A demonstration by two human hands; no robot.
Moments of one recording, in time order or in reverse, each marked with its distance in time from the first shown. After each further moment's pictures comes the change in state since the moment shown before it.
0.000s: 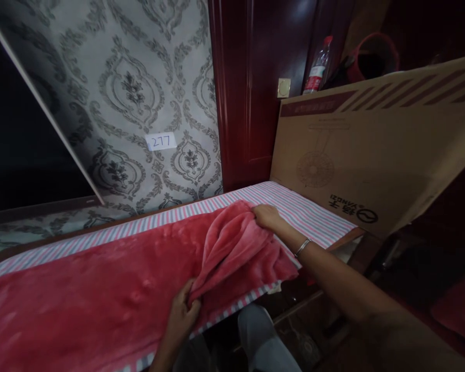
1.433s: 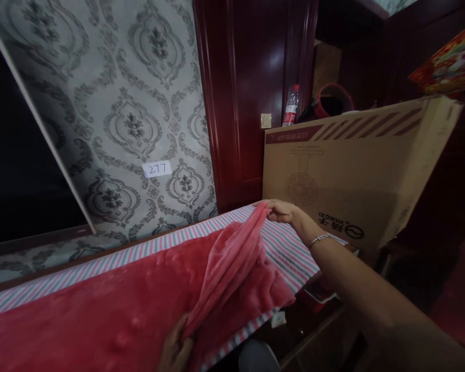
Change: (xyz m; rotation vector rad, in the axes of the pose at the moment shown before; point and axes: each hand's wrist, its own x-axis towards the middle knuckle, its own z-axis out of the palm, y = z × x) left_hand -0.014 0.005 -0.003 0.000 0.063 -0.023; right_hand 0.019 0.041 -0.091 1.309 -0.191 0.178
